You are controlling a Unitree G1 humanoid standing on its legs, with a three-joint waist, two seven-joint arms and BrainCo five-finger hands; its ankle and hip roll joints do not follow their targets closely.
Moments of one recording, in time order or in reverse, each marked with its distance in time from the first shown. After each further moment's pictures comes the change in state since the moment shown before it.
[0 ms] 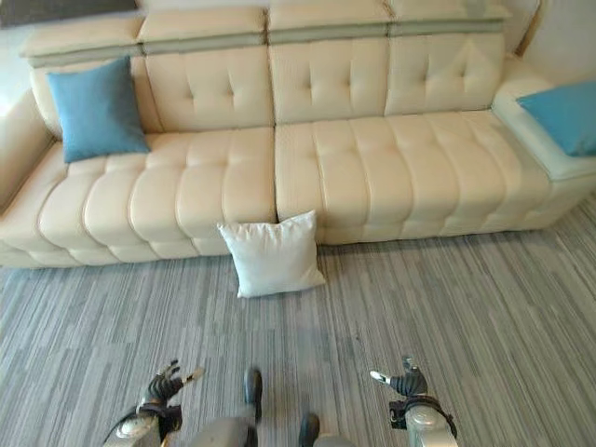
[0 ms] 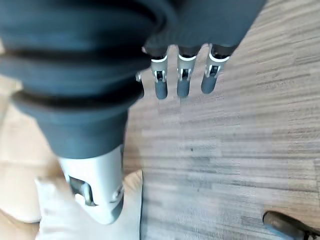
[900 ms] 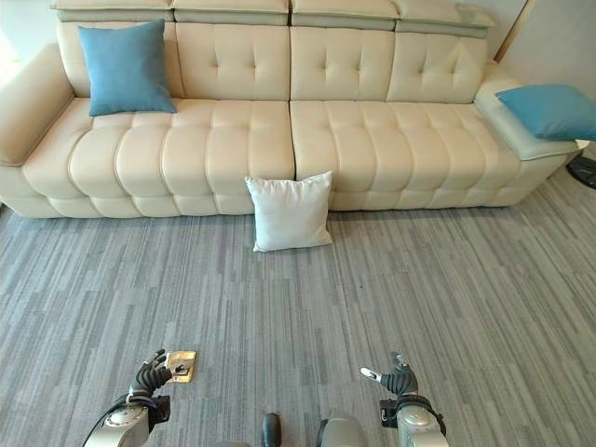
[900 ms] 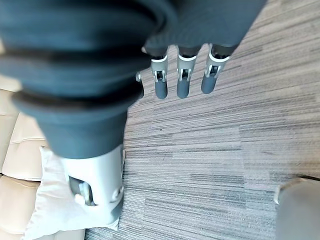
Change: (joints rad) left arm -0.025 0.075 0.001 0.003 0.010 -0.006 0.030; right arm 0.014 0.032 -0.008 -0.038 -0.001 -0.024 0.007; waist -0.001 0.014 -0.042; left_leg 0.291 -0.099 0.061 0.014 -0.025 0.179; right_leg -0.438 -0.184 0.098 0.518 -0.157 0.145
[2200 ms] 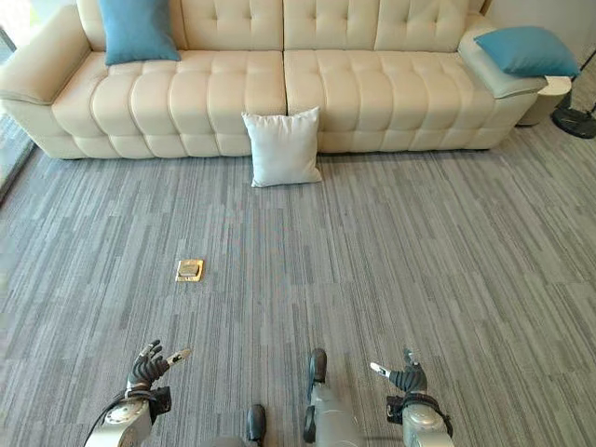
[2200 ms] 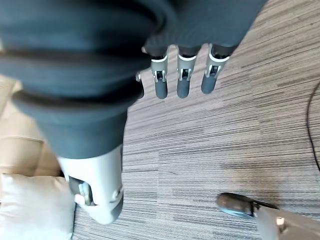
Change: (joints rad) left arm 0.038 -0.043 0.032 -0.052 -0.009 -0.036 0.038; right arm 0.038 -0.002 -0.045 0.031 0.024 -0.021 -0.046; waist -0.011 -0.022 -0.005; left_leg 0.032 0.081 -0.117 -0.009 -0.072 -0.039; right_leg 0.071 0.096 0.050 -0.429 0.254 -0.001
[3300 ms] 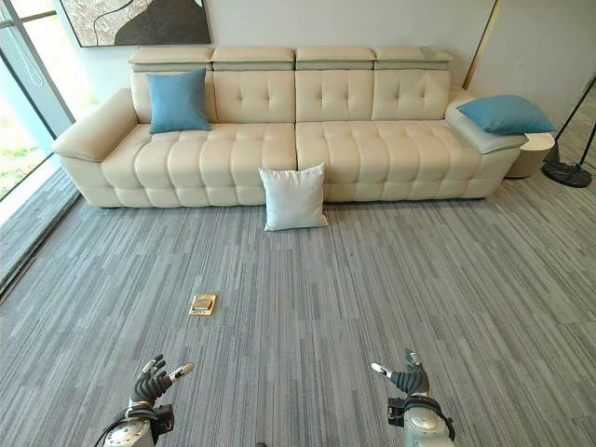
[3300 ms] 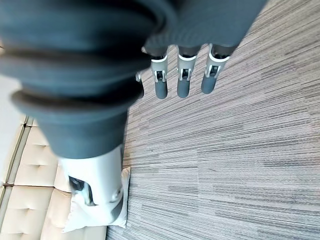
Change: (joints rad) left arm 0.068 -0.026 0.004 -0.086 -0.001 -0.004 0.008; right arm -0.007 -0.008 0.011 -0.086 0.000 -0.019 -0.017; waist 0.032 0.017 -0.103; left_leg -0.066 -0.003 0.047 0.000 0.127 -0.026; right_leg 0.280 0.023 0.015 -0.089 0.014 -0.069
